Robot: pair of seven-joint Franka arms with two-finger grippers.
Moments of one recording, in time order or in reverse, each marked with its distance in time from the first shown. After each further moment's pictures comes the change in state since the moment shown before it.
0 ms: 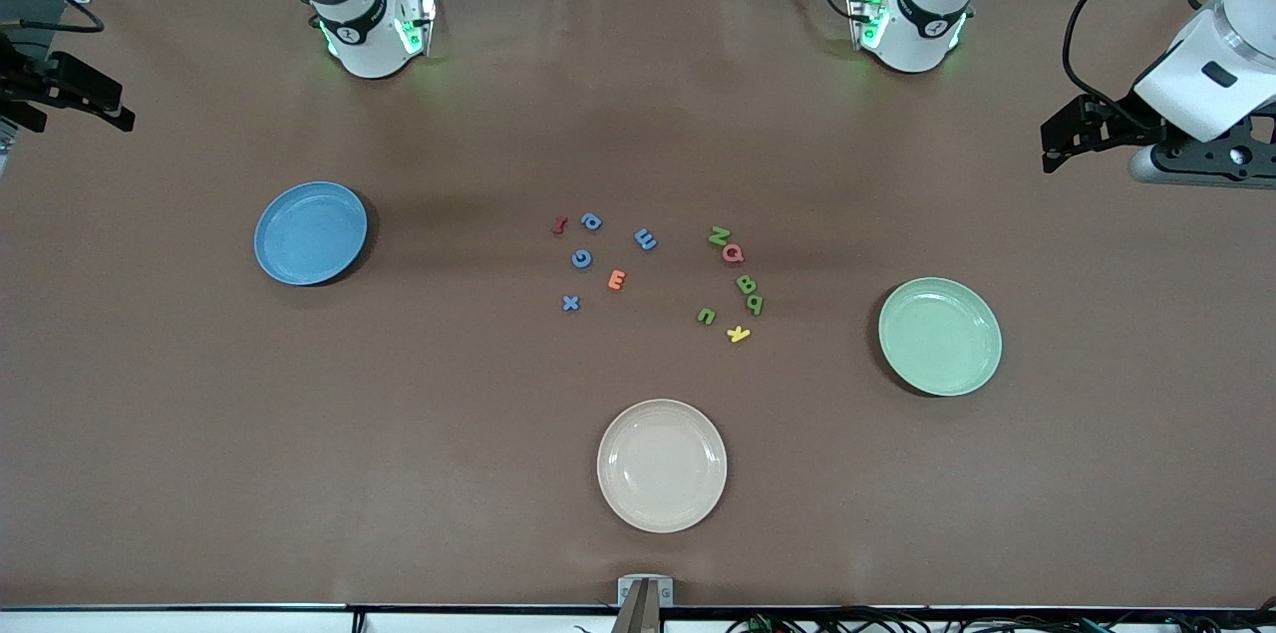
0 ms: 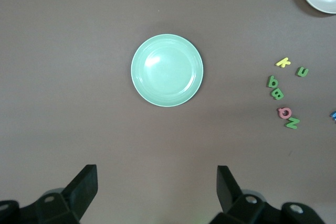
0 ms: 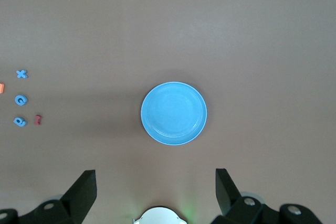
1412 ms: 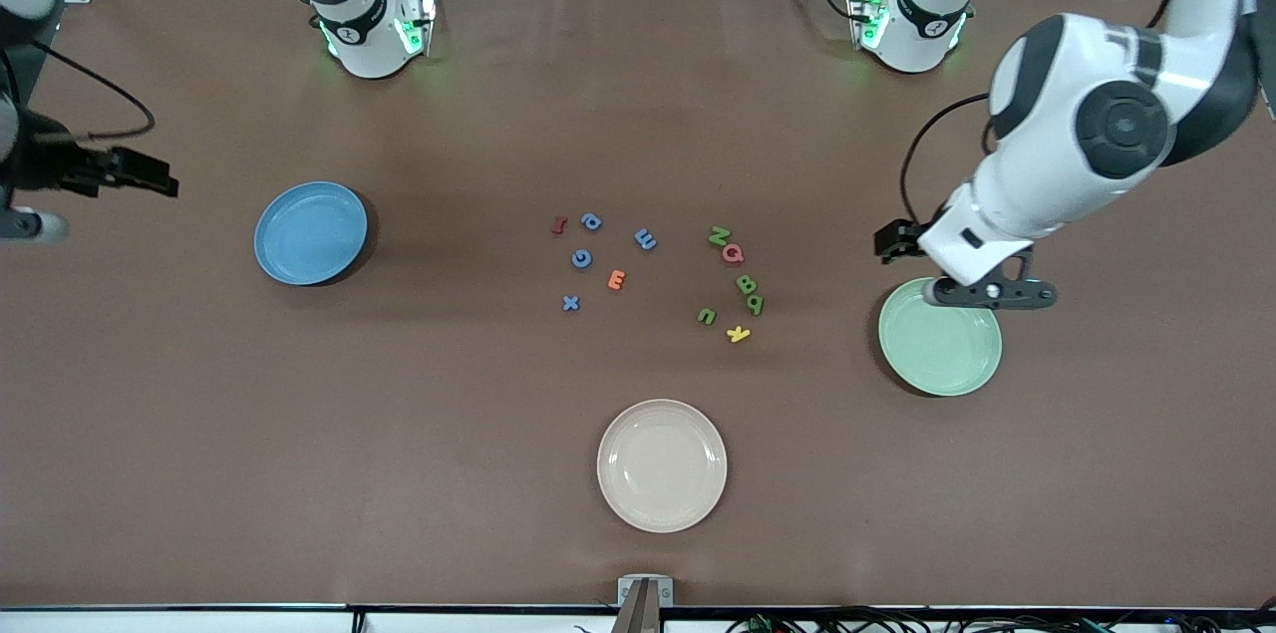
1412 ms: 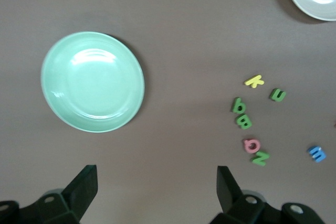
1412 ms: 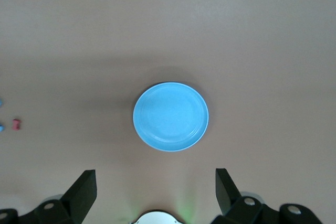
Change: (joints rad) left arm -0.156 0.246 -0.042 -0.130 -0.046 0.319 -0.272; right arm -0.002 0.211 0.002 0.008 -0.019 0.073 -0.002
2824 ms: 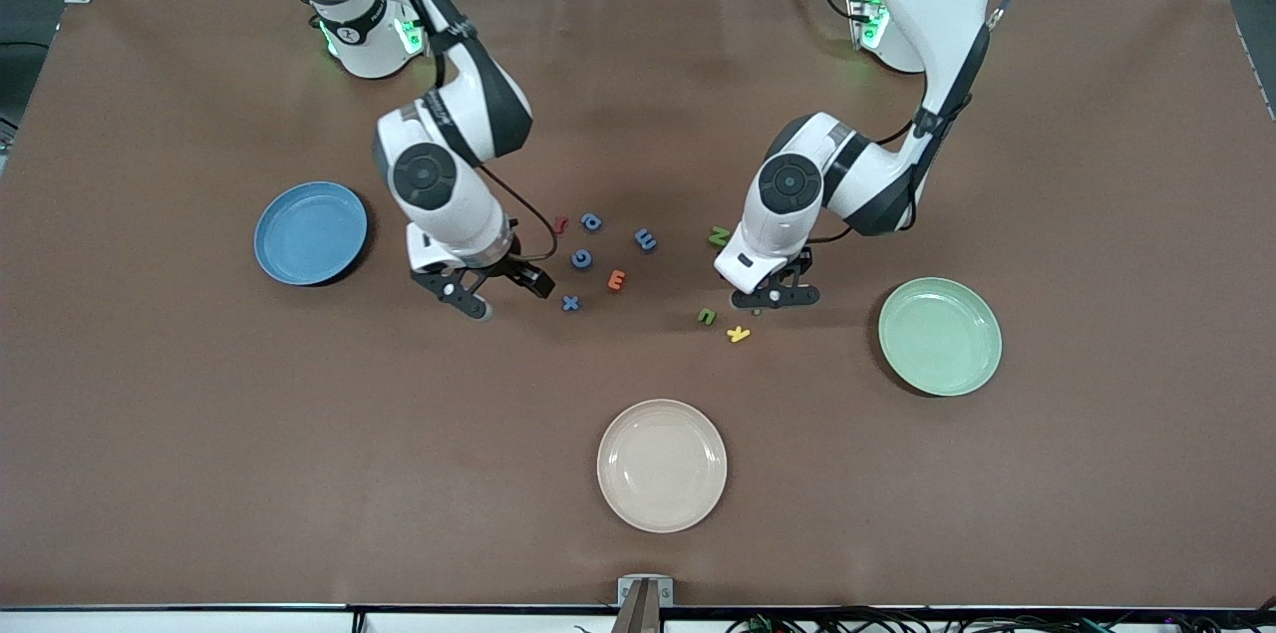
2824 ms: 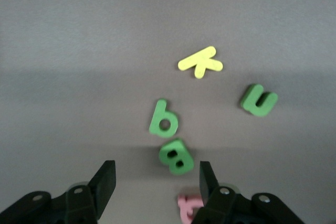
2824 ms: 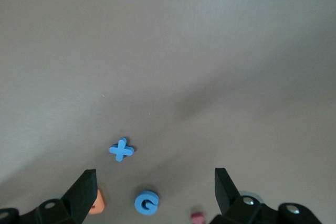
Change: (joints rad) left arm -0.280 0.338 0.003 -0.176 0.135 0.537 -0.415; right arm 0.619 0.346 0.027 -0.315 0.159 0.888 1.135
